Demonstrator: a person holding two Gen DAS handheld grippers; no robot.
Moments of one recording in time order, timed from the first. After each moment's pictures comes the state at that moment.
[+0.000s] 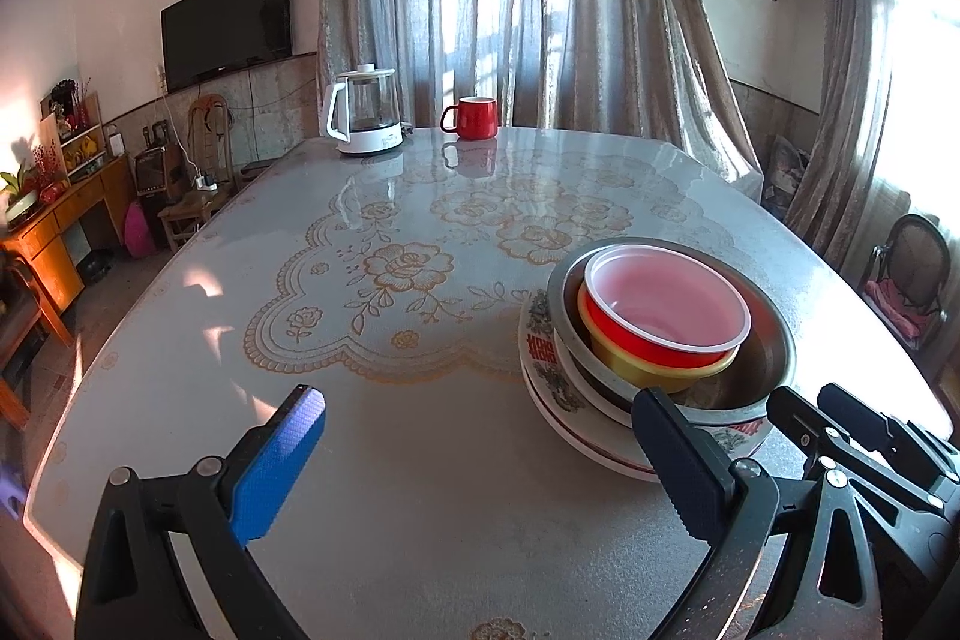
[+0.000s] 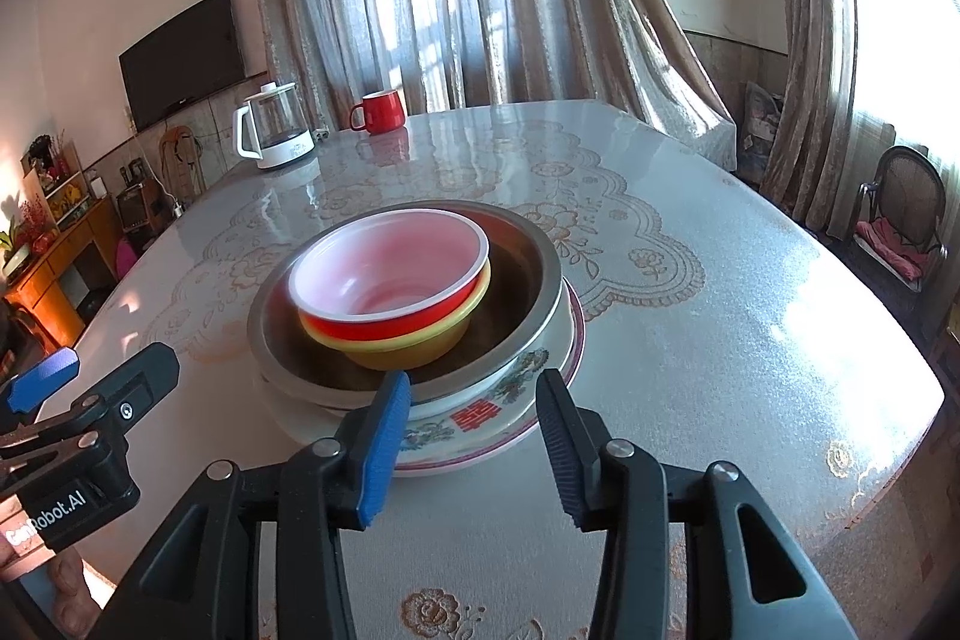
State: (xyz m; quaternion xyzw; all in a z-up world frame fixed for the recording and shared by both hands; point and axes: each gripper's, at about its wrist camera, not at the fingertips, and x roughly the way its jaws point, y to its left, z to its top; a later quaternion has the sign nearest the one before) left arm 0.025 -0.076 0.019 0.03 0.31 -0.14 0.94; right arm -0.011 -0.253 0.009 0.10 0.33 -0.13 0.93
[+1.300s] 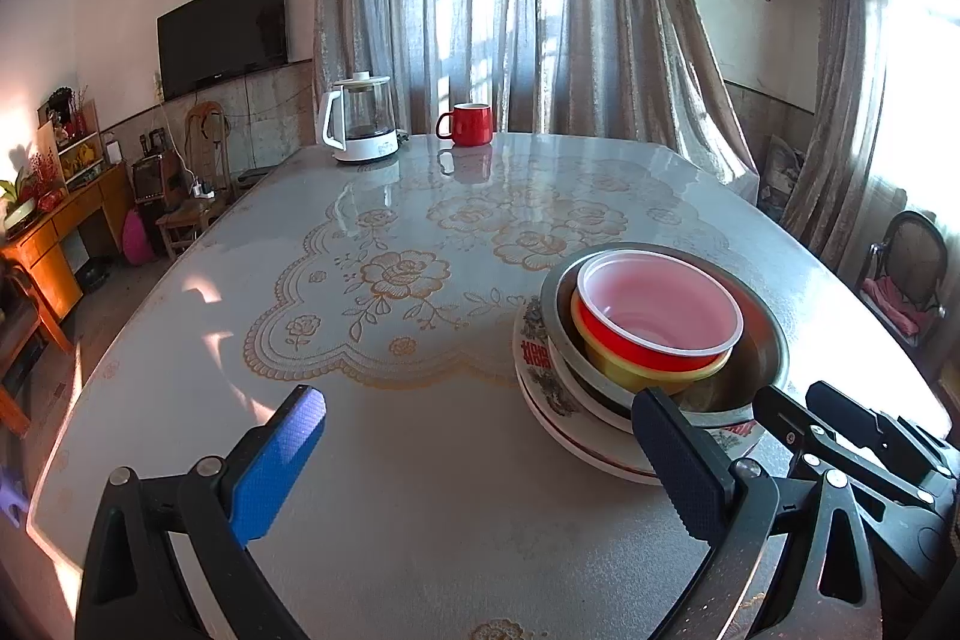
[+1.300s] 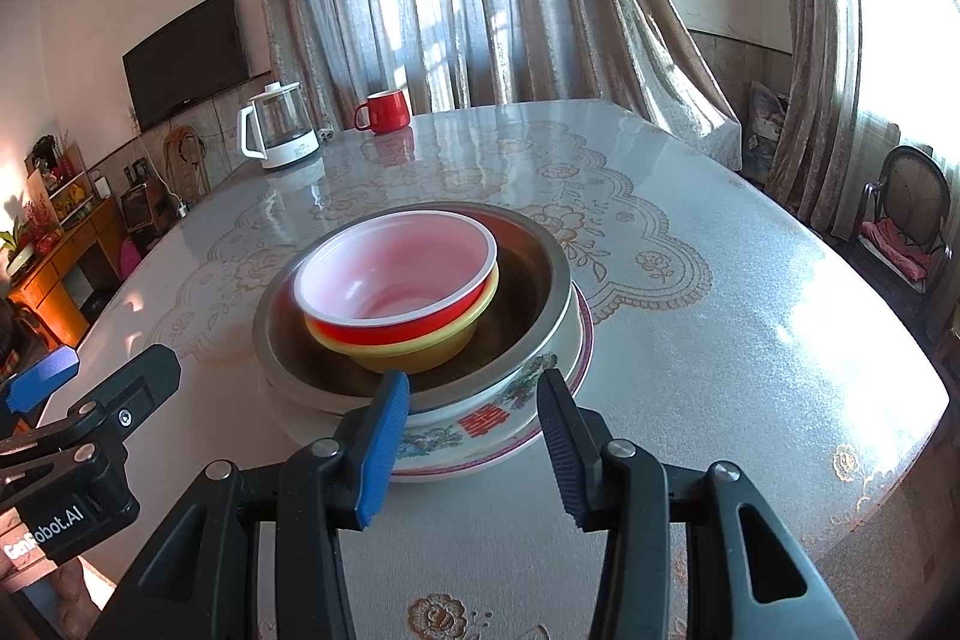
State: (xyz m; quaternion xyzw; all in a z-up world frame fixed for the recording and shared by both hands) left arm 0.023 -0.080 0.023 0.03 0.30 -0.14 0.94; right arm -0.009 -0.251 0.011 0.10 0.33 -0.12 0.93
